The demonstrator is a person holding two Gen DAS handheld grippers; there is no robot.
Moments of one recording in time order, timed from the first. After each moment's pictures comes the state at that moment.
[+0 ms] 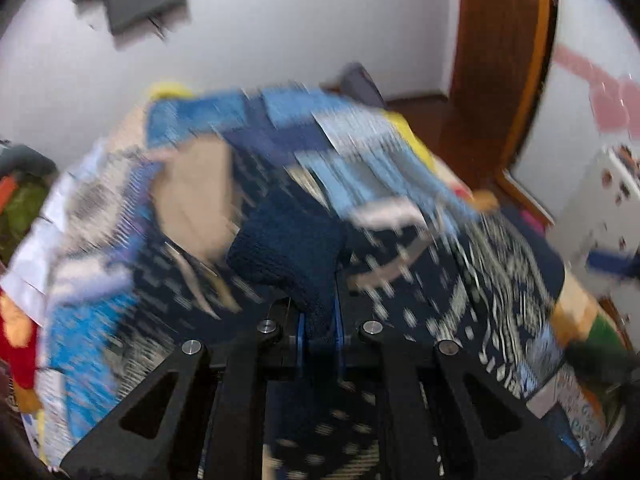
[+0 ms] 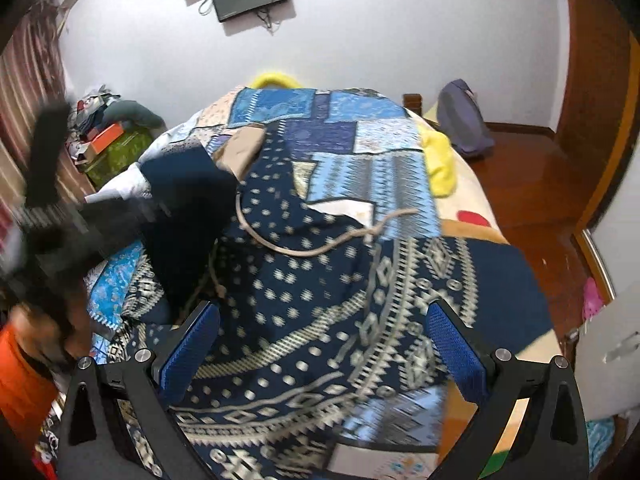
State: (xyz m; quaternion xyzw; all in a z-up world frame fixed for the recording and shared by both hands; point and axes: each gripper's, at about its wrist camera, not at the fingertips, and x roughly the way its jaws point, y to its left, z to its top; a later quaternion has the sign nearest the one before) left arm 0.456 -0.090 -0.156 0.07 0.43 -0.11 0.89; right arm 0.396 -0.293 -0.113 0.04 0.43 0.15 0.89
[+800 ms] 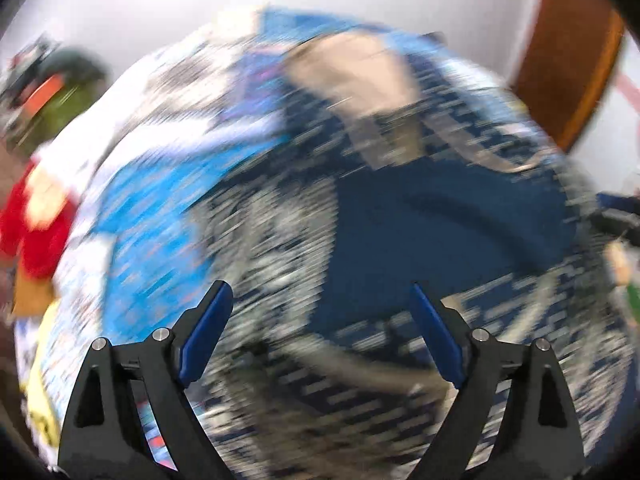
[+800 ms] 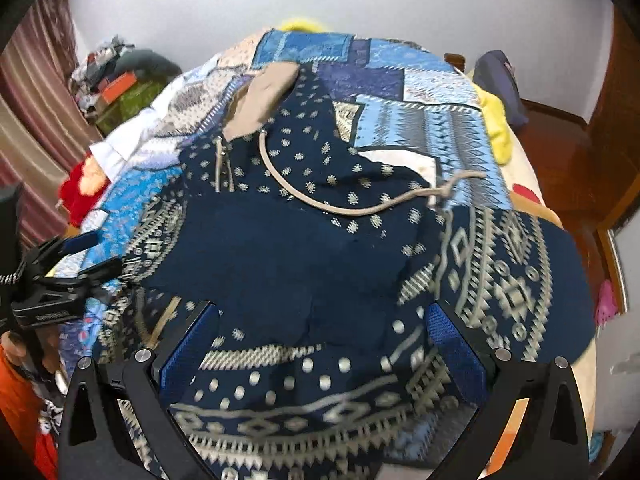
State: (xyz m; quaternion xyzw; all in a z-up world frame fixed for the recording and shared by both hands) left arm 0.369 0.112 -0.198 0.00 0.50 0.02 0.87; right arm 0.428 -0.227 -0.163 -0.01 0.50 0.19 0.85
